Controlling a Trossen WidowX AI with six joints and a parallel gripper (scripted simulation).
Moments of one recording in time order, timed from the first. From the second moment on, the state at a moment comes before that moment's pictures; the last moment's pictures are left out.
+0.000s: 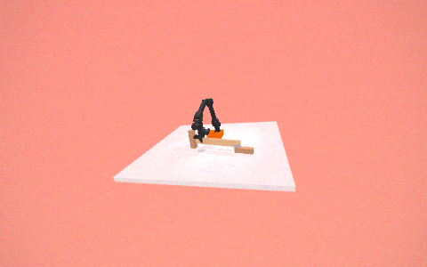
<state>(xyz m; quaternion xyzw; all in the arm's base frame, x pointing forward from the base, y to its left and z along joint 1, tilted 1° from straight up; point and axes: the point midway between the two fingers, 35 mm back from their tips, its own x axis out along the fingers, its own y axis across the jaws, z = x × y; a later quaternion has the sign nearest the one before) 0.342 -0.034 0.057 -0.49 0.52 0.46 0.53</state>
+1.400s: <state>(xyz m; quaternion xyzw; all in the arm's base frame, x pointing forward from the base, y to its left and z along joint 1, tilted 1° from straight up) 0.340 -0.046 0.058 -0.48 0.52 0.46 0.53</state>
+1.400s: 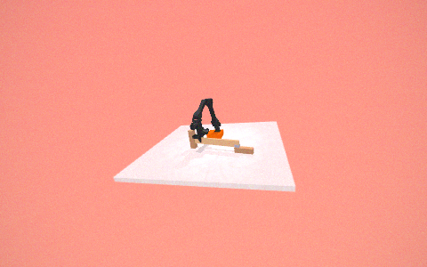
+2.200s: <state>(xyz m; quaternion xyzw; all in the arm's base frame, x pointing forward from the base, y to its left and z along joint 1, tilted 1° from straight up) 0.340 -0.047 0.057 -0.48 0.52 0.46 0.53</state>
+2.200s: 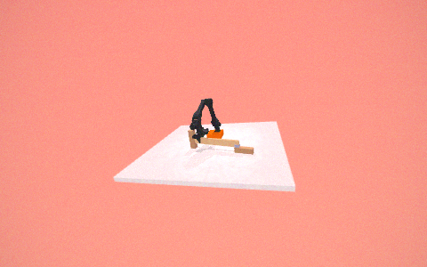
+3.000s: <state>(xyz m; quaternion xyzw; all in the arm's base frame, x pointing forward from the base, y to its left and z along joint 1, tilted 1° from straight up) 0.343 -0.016 0.086 -0.49 0.52 0.46 0.53</state>
